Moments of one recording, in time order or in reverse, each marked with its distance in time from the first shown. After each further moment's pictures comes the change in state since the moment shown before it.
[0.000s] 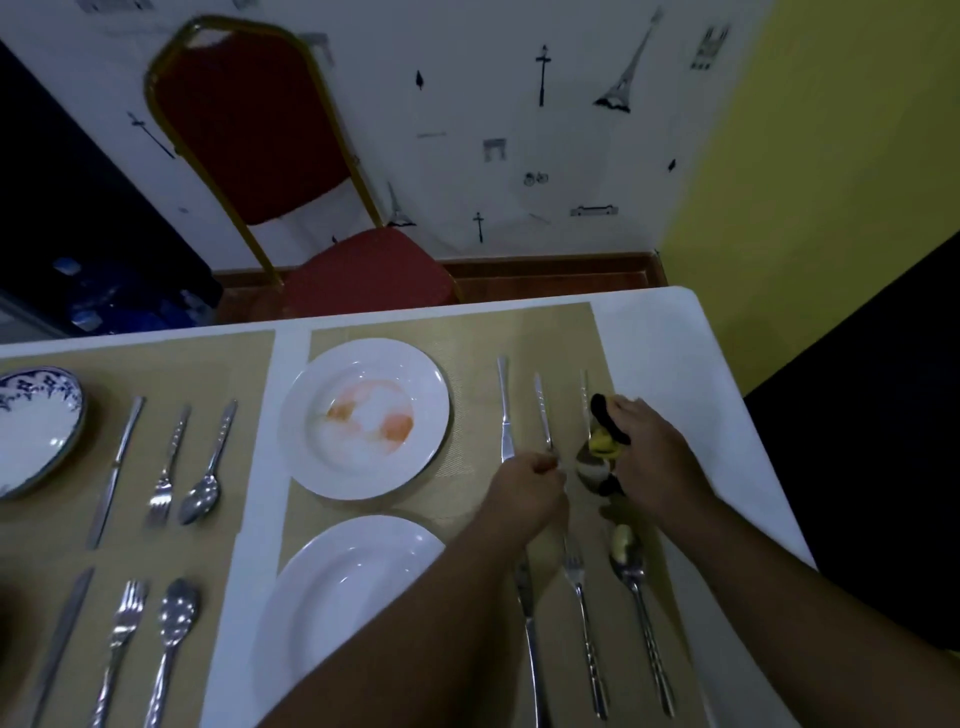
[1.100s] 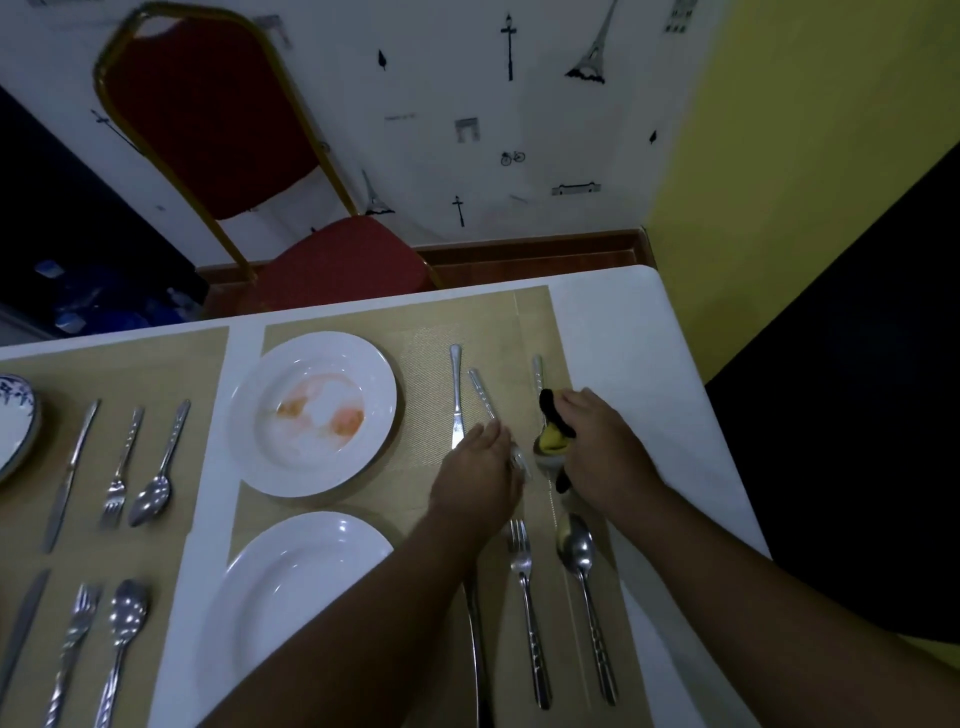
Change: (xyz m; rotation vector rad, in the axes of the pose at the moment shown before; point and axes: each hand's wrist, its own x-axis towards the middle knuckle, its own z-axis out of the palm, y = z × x) left_hand 0.027 -0.026 0.020 0.924 0.145 0.470; right_hand 0.001 0.020 -0.003 0.063 -0.049 -0.085
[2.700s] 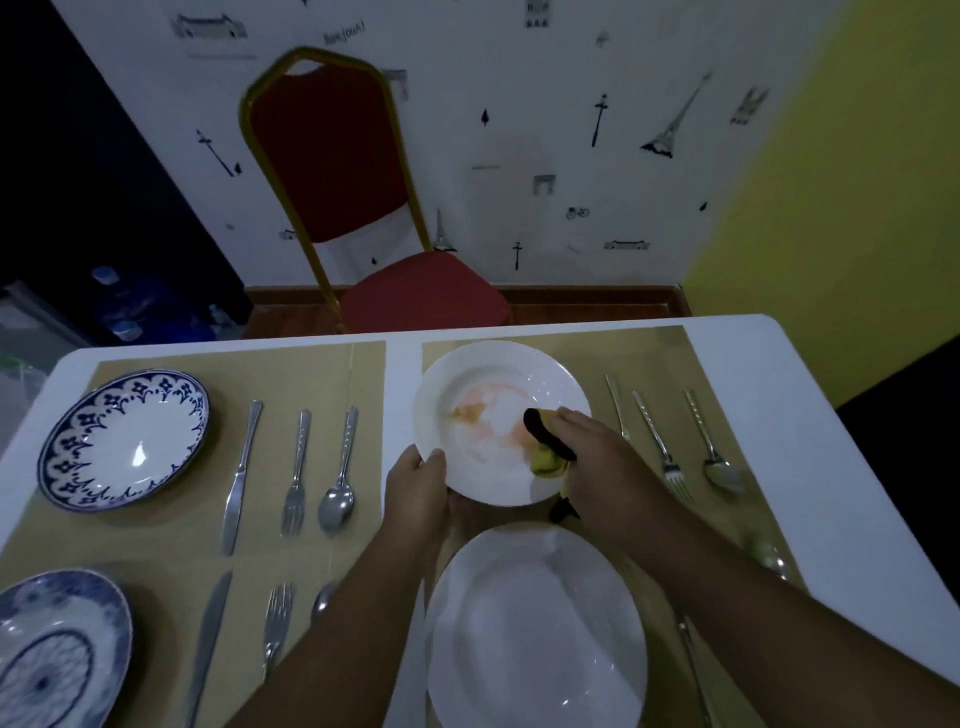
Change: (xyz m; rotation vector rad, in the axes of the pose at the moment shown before) left_hand -0.108 -0.219 -0.149 -1.530 0.233 -0.823; right_hand 0.003 -0.247 0.096 0.016 -0.023 -0.076
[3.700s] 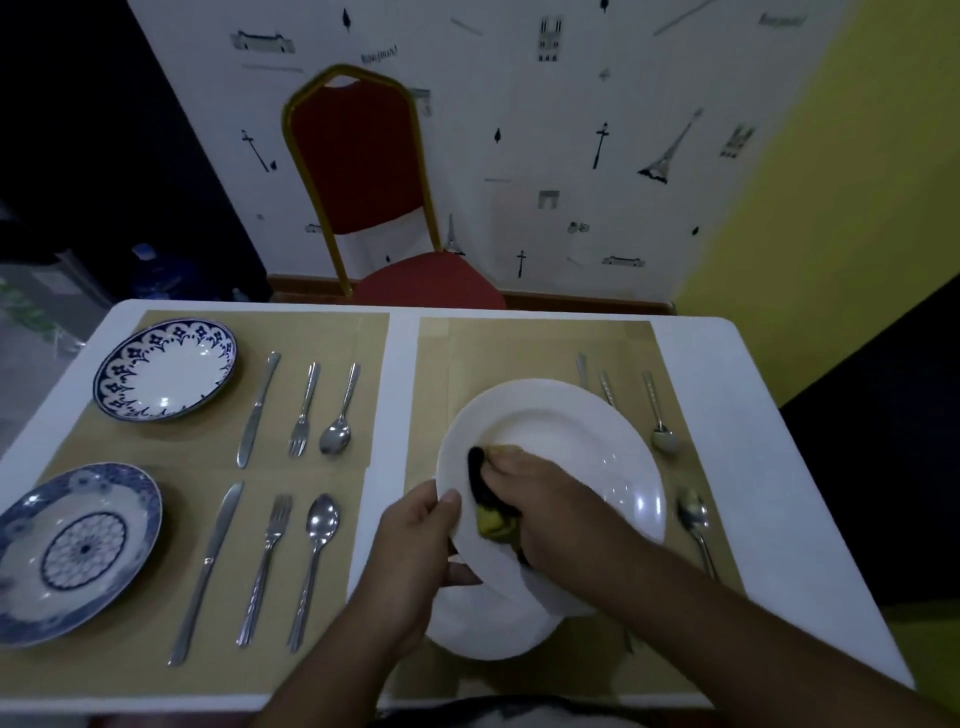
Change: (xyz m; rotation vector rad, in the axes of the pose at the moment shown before) left_hand -0.184 -0.038 -0.020 0.097 -0.227 0.105; right_hand -0.124 -0.038 -0.017 -0.125 -0.269 -0.331
